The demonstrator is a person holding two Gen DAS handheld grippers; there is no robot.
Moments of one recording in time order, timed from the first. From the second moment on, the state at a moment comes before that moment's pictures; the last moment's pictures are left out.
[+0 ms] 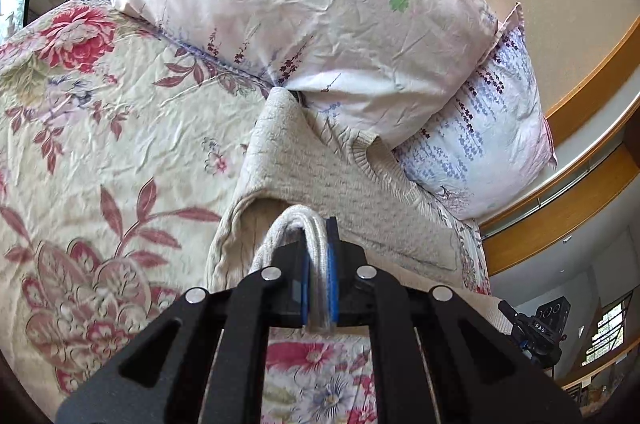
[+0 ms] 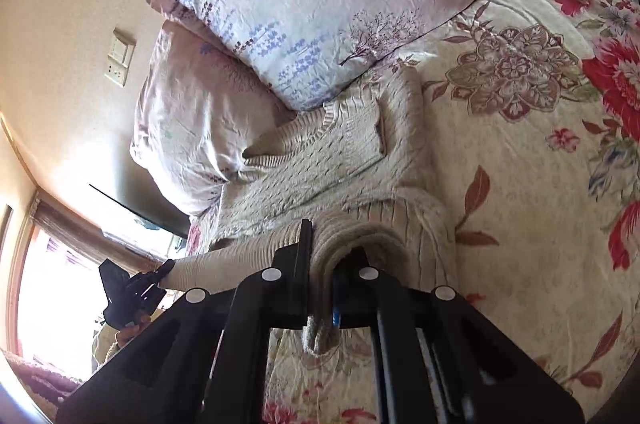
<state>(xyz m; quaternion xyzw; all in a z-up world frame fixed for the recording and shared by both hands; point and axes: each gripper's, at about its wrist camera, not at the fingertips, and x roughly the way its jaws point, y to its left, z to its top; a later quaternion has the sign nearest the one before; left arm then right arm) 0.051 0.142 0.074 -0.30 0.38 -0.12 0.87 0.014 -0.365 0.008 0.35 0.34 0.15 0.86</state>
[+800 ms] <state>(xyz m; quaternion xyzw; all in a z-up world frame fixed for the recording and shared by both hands) 0.128 0.132 0.022 -0.36 0.42 -0.08 0.83 0.085 -0.374 -0.026 0.41 0.41 0.12 0.80</state>
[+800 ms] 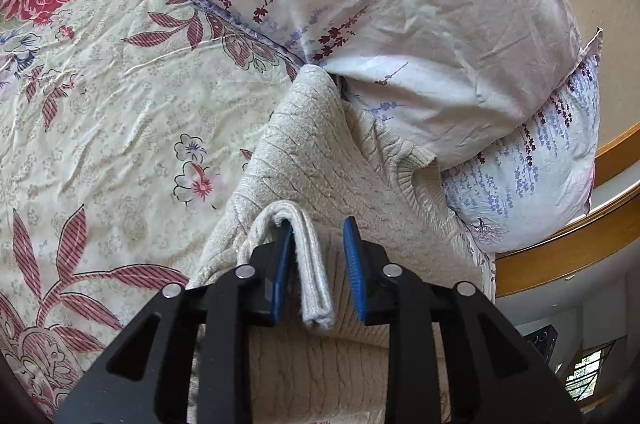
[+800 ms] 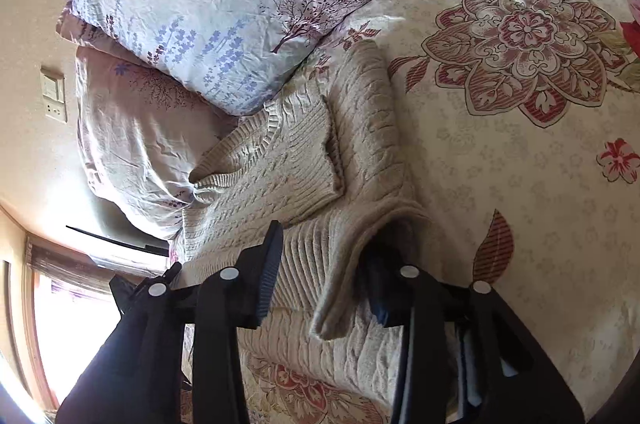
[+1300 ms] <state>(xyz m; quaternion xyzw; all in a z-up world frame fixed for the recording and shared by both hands) 0.188 0.130 0.044 -0.36 0.40 -0.08 0.84 0.159 -0.382 0.003 0.42 0.36 0.13 0.82</state>
